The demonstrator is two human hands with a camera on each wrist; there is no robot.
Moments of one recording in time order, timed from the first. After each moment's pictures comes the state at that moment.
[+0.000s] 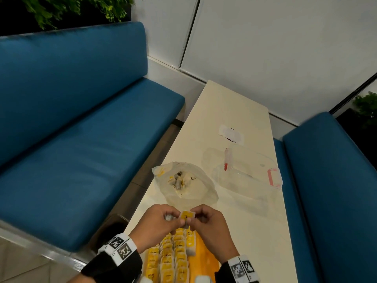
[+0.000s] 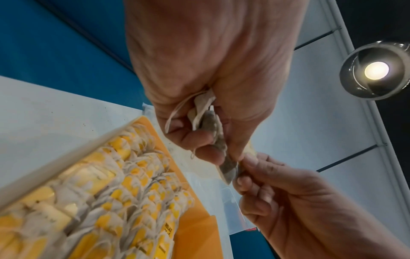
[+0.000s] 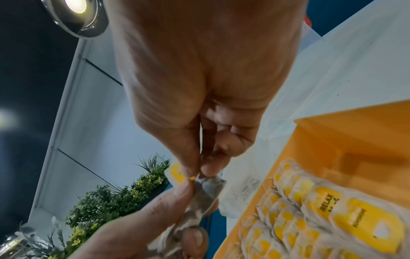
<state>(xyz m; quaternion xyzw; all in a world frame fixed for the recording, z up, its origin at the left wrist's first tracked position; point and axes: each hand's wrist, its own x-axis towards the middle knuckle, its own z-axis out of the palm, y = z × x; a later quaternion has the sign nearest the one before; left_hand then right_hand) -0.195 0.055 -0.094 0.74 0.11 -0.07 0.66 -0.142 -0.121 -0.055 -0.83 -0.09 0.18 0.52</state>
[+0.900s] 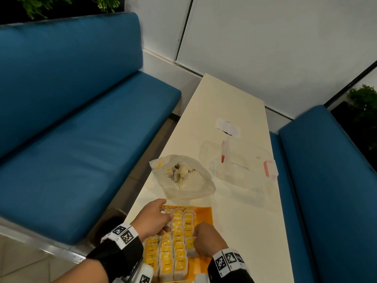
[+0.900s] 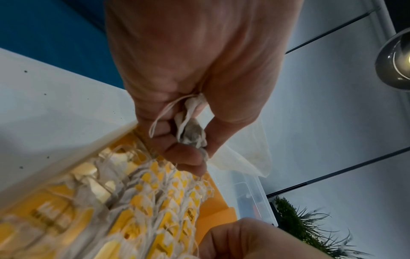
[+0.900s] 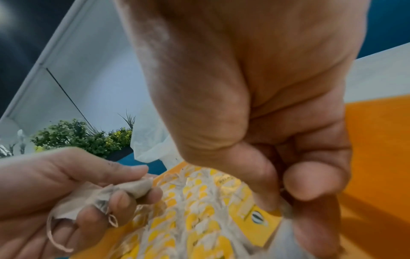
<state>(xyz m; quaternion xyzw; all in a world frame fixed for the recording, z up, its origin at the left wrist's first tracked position) -0.187 0.052 -0.122 0.71 0.24 -0.16 0.65 -0.149 -0.140 -0.104 -0.94 -0.06 0.34 0.07</state>
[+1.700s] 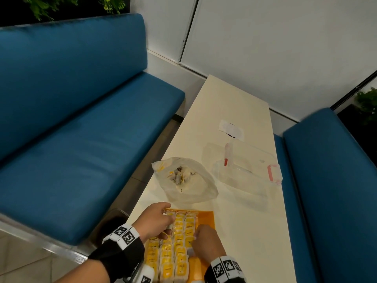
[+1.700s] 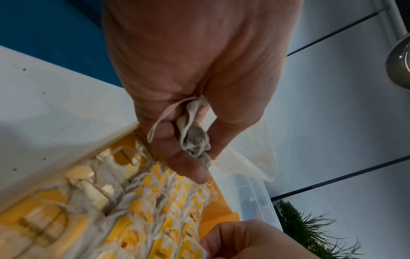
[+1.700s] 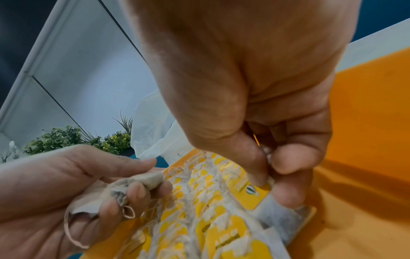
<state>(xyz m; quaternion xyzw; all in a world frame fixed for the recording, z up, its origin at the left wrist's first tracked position) -0.186 0.053 -0.107 0.69 0.25 -0.19 0.65 -0.147 -0.135 -0.113 -0.94 -0.03 0.31 0.11</state>
